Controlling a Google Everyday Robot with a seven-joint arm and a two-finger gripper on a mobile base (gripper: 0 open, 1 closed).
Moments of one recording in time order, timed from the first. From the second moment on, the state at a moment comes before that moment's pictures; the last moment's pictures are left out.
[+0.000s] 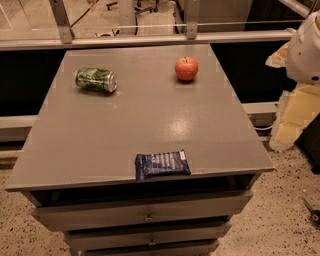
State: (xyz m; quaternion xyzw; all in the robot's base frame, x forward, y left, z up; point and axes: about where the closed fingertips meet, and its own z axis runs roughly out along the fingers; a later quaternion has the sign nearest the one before) arm 0.438 -0.217 0.976 -0.60 0.78 -0.03 0.16
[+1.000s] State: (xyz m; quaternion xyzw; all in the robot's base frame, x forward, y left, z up) arm 0.451 -0.142 0.927 -0.61 0.77 0.02 0.20
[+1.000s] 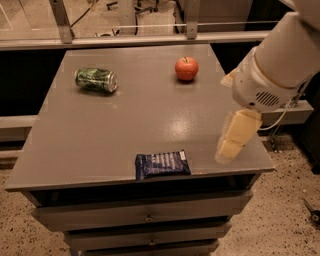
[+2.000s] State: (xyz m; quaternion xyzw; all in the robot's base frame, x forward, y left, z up) arm 0.446 -0.043 0.867 -0.61 0.76 0.10 0.21
